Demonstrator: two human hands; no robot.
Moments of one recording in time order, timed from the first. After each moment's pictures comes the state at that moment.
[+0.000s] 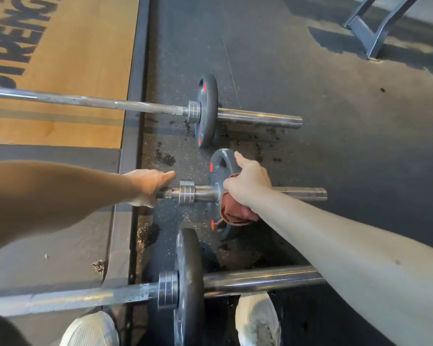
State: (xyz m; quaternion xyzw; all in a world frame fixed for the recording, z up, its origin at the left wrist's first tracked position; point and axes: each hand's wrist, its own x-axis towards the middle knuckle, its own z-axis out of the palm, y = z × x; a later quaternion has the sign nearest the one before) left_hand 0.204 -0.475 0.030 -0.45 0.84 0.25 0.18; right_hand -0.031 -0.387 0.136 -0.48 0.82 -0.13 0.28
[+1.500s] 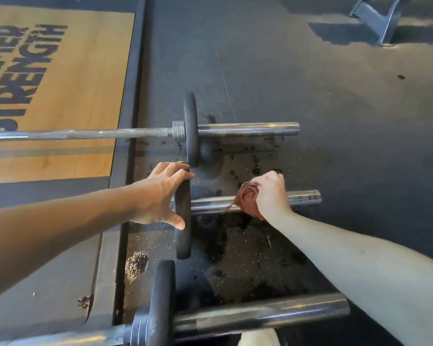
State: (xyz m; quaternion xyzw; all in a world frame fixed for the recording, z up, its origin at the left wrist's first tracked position) left_hand 0.115 -0.471 0.124 -0.42 0.86 0.24 0.12; right_hand -0.175 -0.417 0.044 -0.58 0.77 -0.20 0.17
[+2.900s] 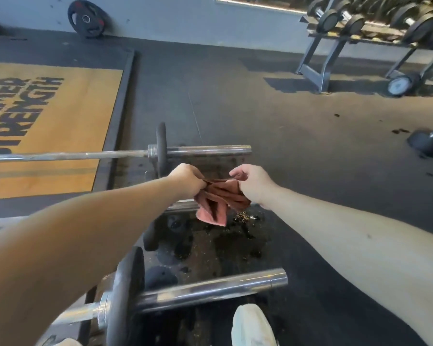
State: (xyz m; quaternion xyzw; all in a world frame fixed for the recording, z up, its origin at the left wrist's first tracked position) left_hand -0.028 -0.389 0.189 -0.59 0.69 0.39 -0.13; right_hand -0.223 -0.341 0.175 -0.50 0.73 -0.31 0.34
